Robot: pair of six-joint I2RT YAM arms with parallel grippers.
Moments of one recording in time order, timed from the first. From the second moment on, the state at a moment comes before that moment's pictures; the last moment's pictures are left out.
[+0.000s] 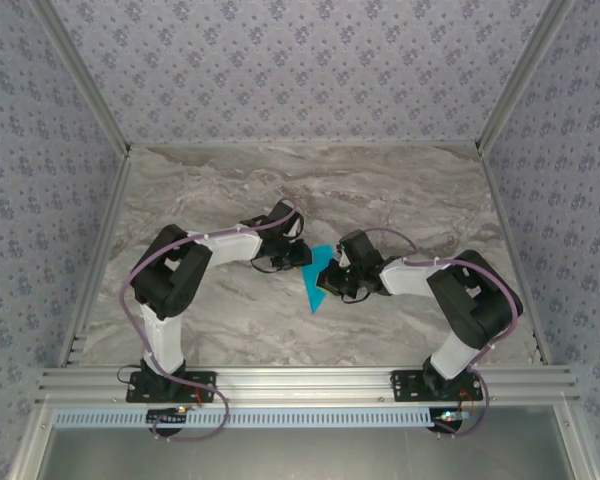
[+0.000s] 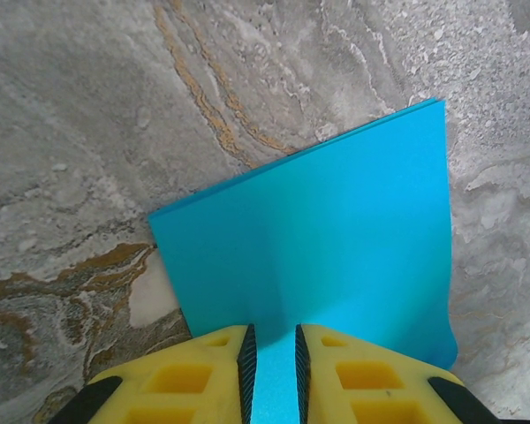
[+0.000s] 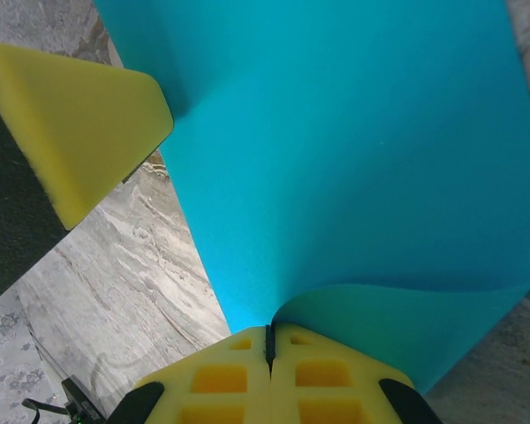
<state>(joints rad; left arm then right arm) -0.69 1.94 1.17 -0.30 0.30 -0.76 0.61 1.64 0.67 0.05 -0.44 0.98</state>
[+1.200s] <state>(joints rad) -0.69 1.95 1.18 -0.30 0.30 -0.76 0.61 1.68 0.67 0.09 -0.46 0.98</state>
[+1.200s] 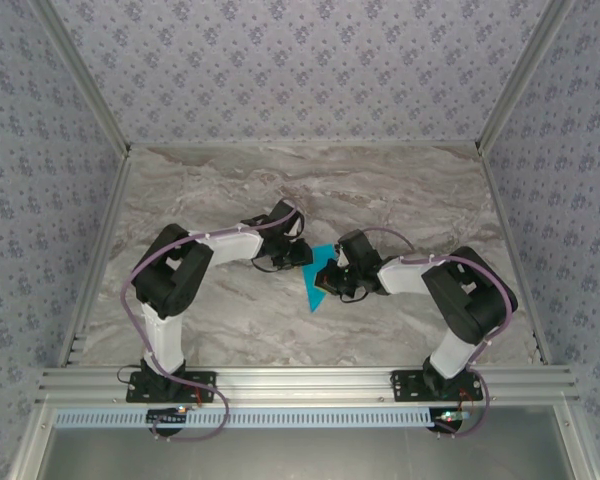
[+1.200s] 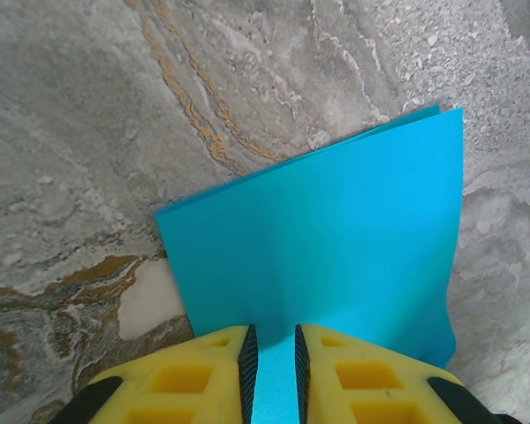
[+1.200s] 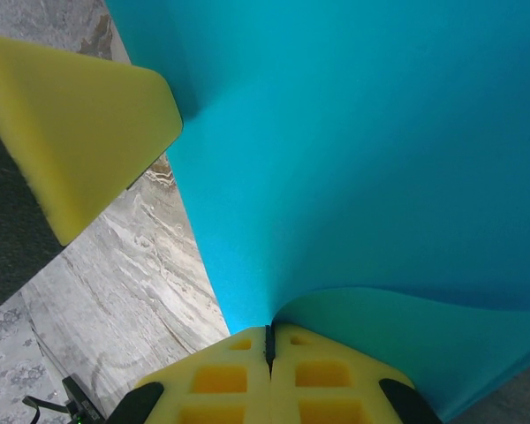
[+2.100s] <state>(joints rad) -0.58 1.75 1.11 -0.40 0.19 -0.81 0.62 1.70 0.71 0.11 -0.48 0.97</state>
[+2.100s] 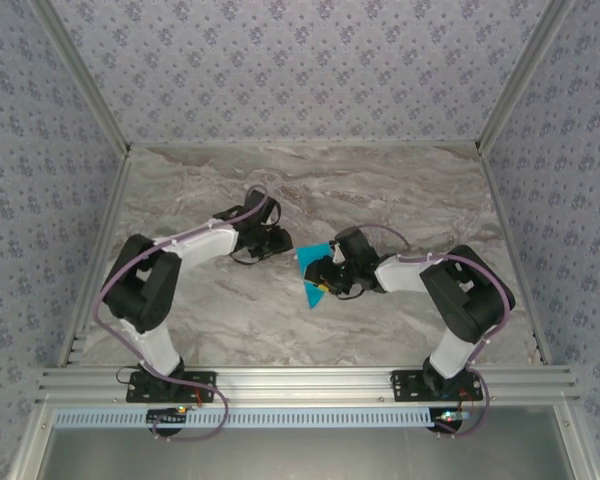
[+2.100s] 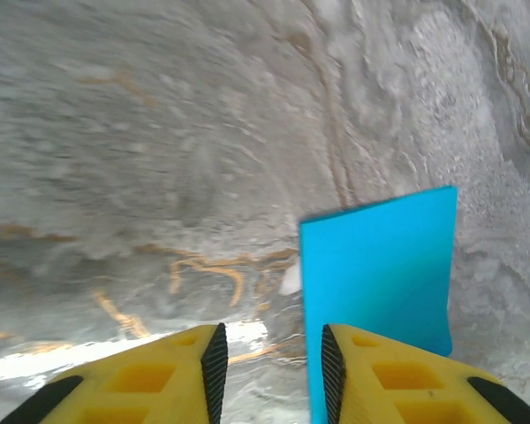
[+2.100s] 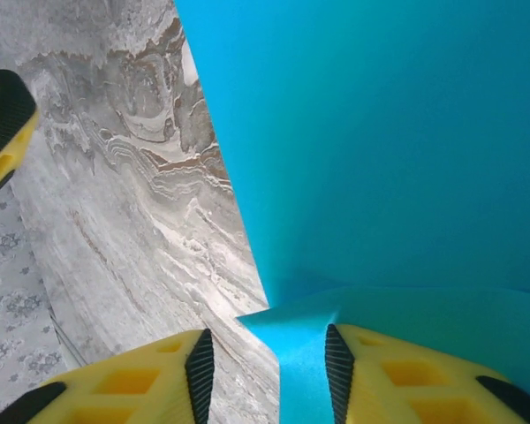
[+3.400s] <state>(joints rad) -0.75 1.85 1.03 -0.29 0.36 -0.81 0.62 1.70 0.71 0.06 -0.43 0.93</state>
